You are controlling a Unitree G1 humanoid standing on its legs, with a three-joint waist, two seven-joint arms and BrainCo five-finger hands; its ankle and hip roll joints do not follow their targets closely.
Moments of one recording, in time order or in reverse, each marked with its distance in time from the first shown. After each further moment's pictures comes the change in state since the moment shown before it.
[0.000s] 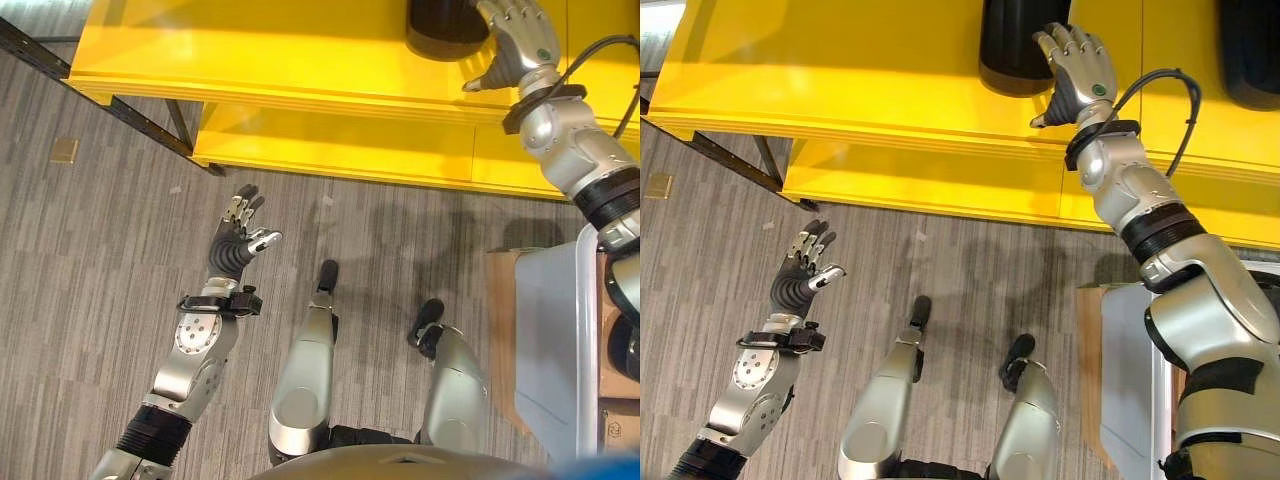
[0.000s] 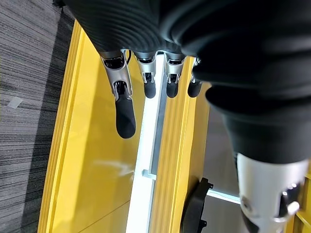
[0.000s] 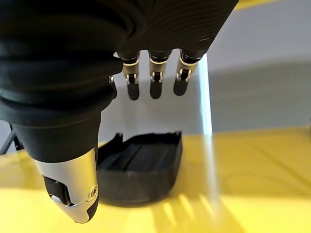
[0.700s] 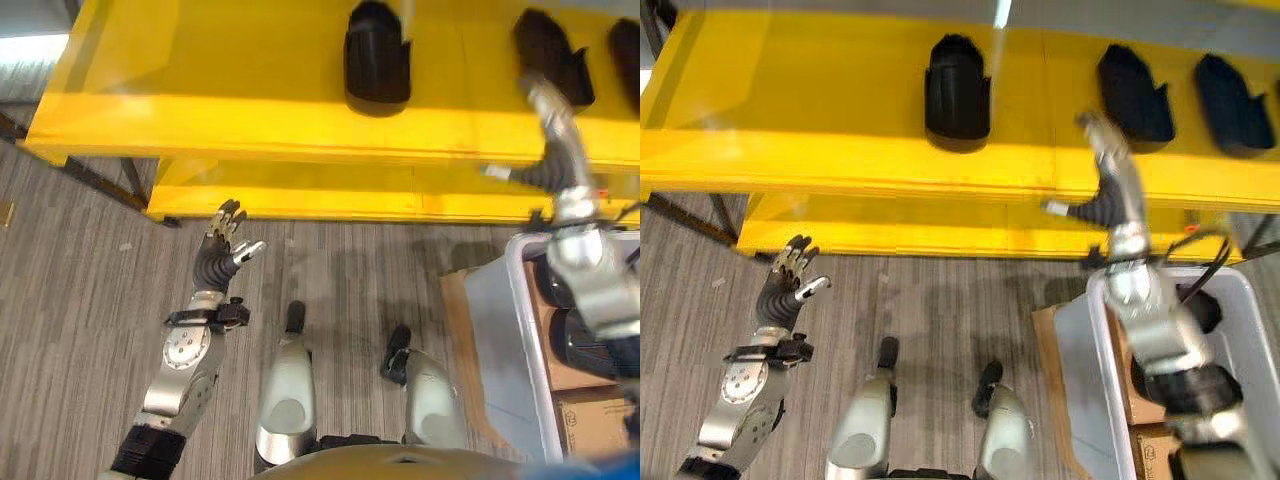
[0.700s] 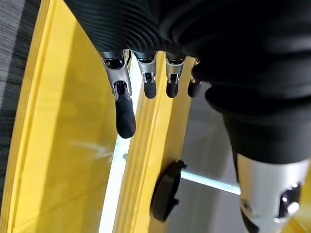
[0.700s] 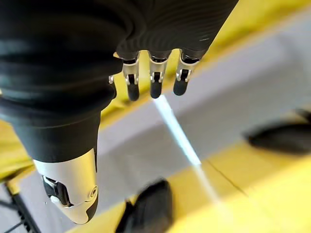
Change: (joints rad) left arm 0.102 -0.047 0.084 0.002 0.028 0.038 -0.011; right arm 1.031 0.161 -0.647 -0.694 0.192 -0.150 0.085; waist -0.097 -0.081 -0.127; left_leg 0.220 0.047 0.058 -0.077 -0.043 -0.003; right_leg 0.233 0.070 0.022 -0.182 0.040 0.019
